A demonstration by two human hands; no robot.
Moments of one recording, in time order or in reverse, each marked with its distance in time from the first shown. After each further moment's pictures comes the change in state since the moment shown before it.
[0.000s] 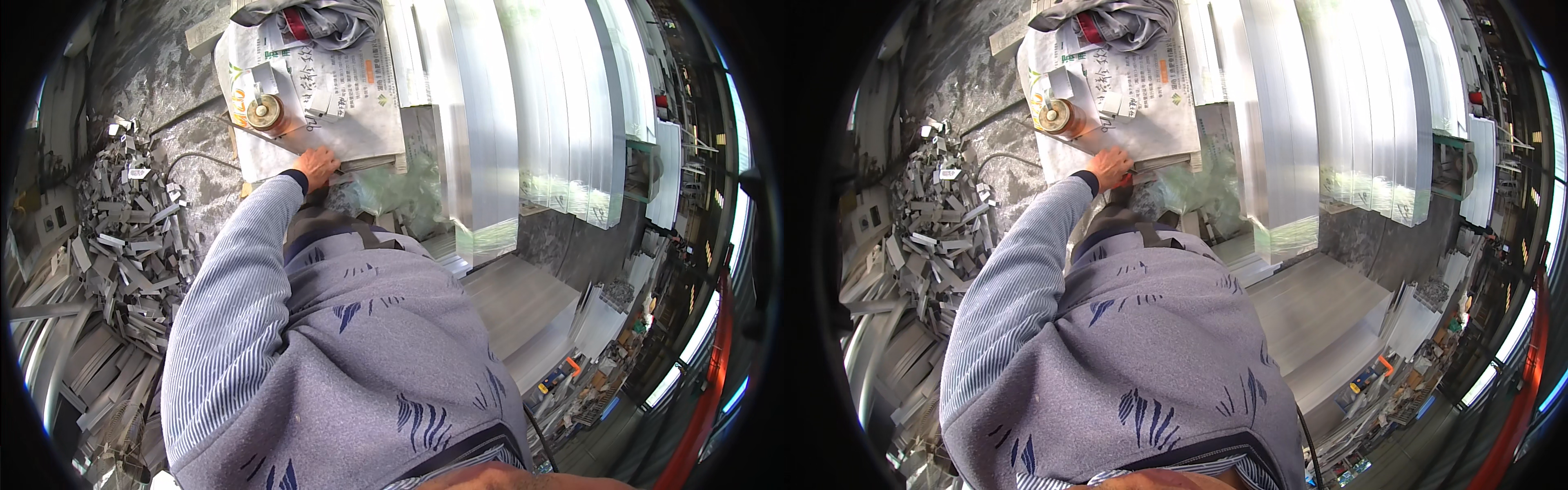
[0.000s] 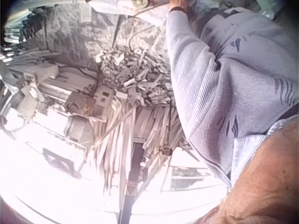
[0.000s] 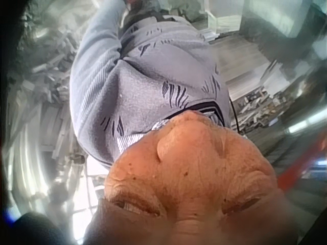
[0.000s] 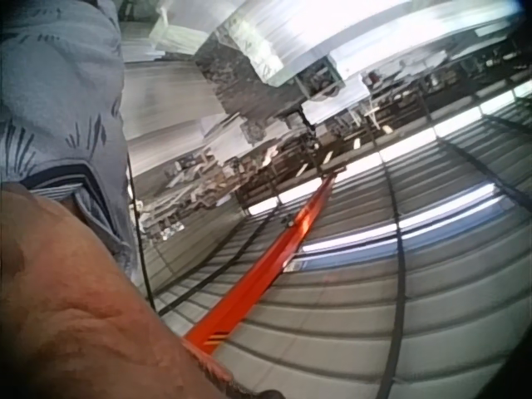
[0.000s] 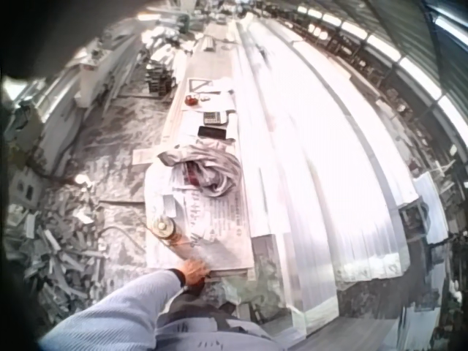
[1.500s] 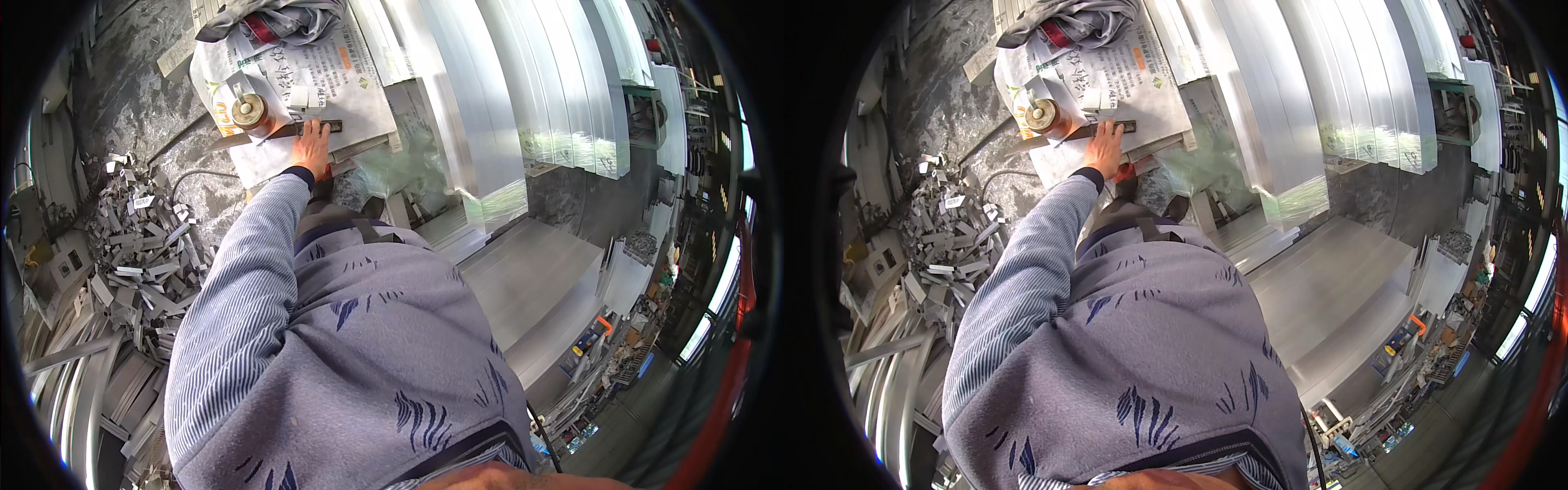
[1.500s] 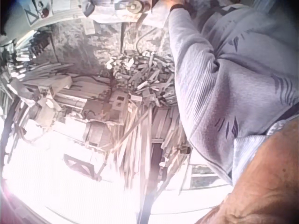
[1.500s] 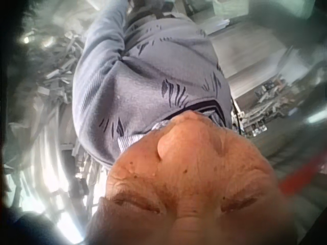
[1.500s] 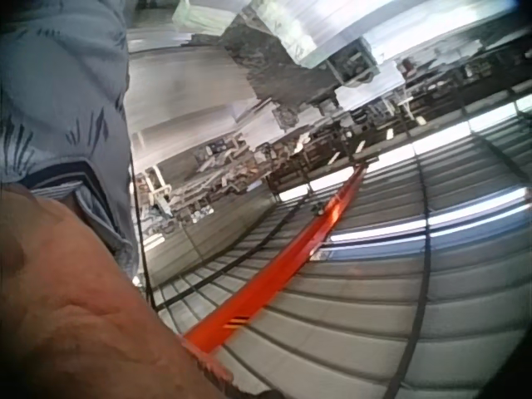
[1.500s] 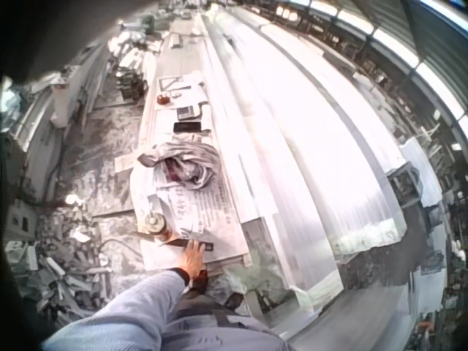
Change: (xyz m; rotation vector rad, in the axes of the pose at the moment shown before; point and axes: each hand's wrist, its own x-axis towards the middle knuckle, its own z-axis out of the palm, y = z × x) left_hand 0.027 0.027 -0.031 -0.047 0.038 -0.439; right_hand -0.045 0.096 0.002 0.119 0.184 0.014
